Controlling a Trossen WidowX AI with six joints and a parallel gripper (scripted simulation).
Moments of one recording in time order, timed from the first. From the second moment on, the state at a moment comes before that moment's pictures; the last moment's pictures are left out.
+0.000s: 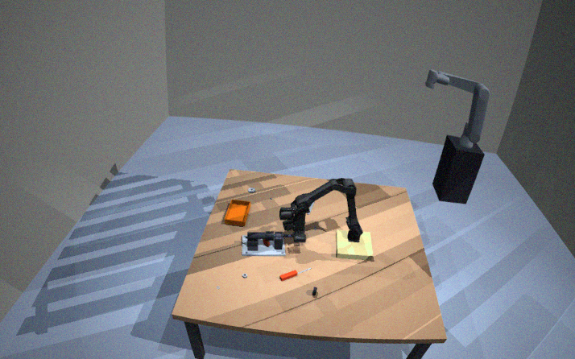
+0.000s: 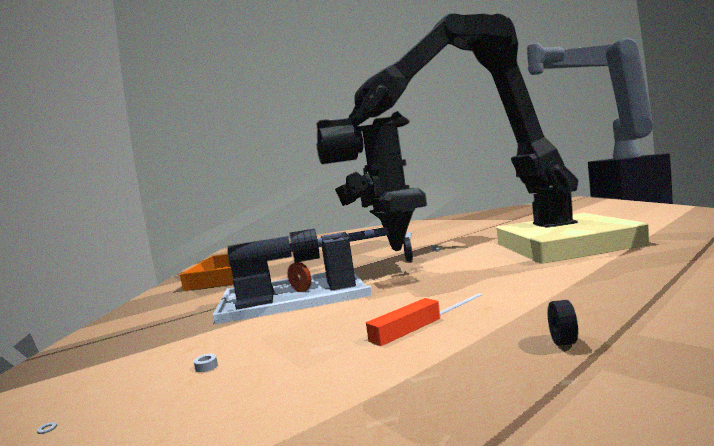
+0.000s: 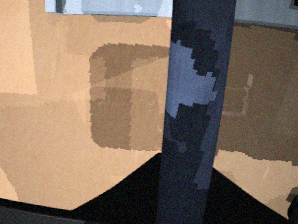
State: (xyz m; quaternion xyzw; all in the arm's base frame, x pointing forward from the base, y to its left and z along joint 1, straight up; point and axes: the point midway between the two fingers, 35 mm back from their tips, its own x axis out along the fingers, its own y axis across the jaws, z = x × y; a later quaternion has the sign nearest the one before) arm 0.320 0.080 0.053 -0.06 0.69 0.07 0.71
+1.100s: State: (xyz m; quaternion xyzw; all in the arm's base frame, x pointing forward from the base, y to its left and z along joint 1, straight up) arm 0.323 0.080 0.053 -0.06 0.69 0.07 0.71
